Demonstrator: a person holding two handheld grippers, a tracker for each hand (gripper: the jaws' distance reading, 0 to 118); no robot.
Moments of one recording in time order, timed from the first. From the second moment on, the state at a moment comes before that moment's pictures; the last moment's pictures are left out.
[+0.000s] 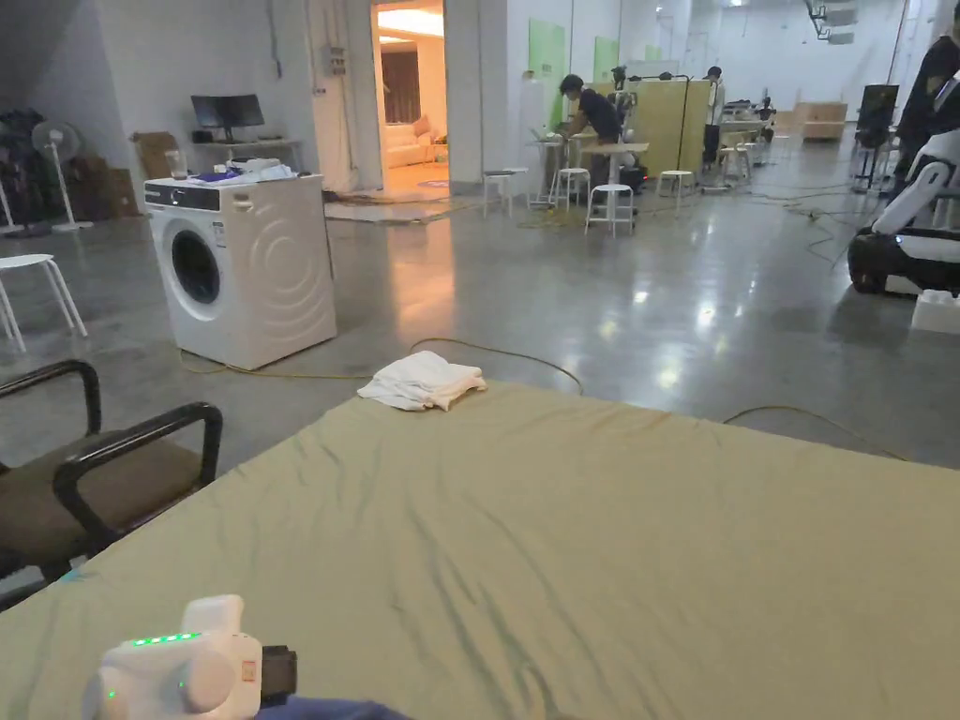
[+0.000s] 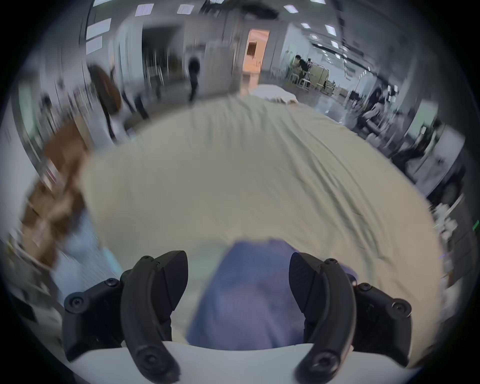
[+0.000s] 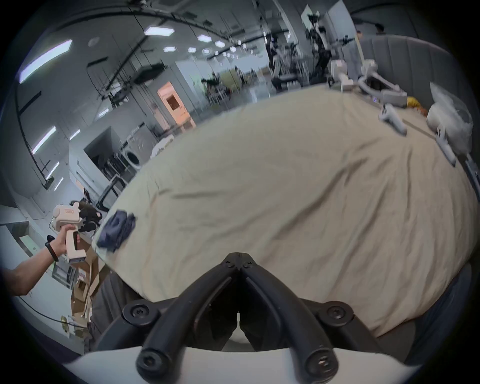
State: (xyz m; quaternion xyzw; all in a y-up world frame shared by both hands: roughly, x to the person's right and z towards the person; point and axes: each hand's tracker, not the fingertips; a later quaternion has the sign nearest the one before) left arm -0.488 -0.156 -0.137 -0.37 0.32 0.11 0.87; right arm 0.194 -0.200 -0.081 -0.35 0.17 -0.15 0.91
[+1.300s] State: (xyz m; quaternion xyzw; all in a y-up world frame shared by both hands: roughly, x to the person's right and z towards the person) left arm -0.186 0.021 0.040 0.04 0.06 -0.05 1.00; right arm 0.190 -0.017 -0.012 0.00 0.11 -0.03 0.99
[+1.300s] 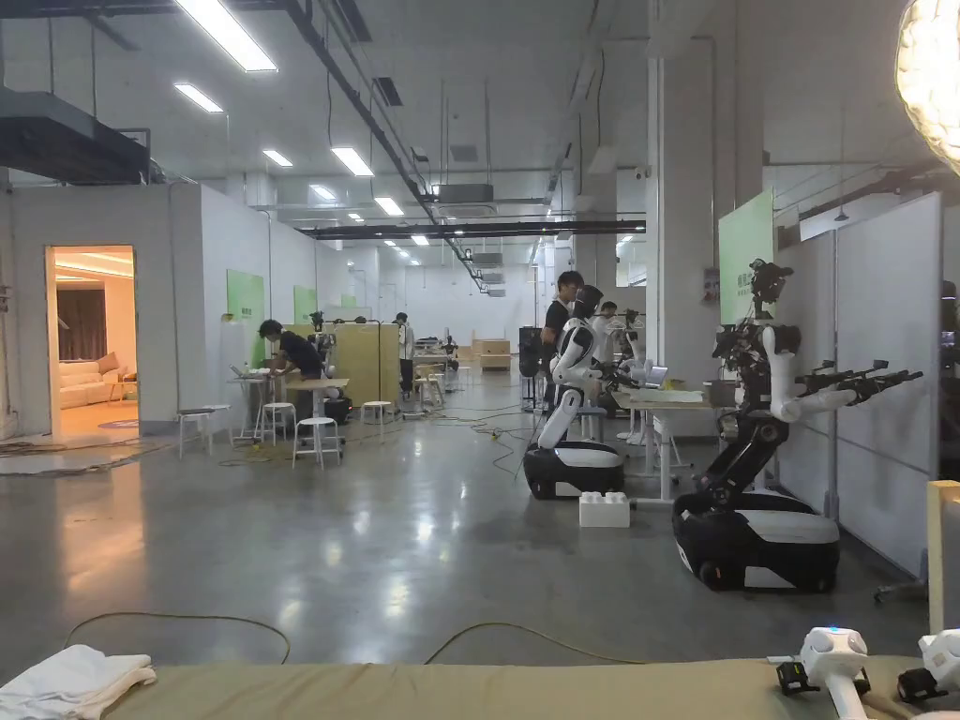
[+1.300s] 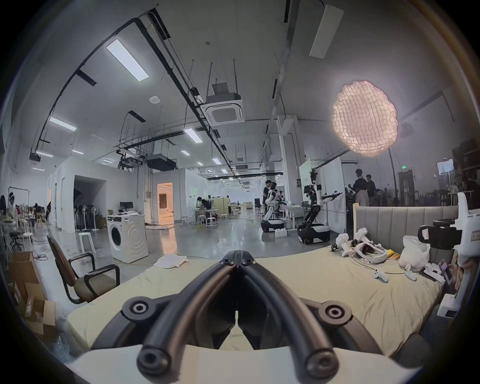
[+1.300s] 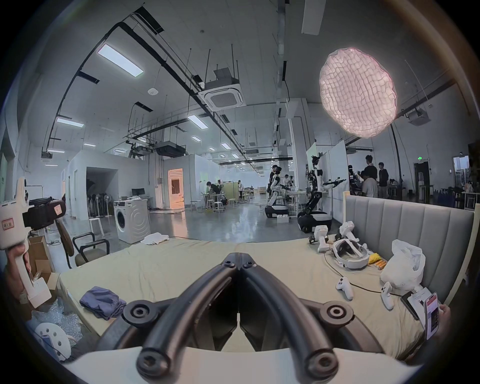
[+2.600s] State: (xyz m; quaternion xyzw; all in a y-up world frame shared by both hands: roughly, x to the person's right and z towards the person) left arm -0.190 0.029 0.041 0.05 0.05 -0.02 1.00; right arm 0.188 -0.011 -0.010 -0.01 0.11 -0.03 0.99
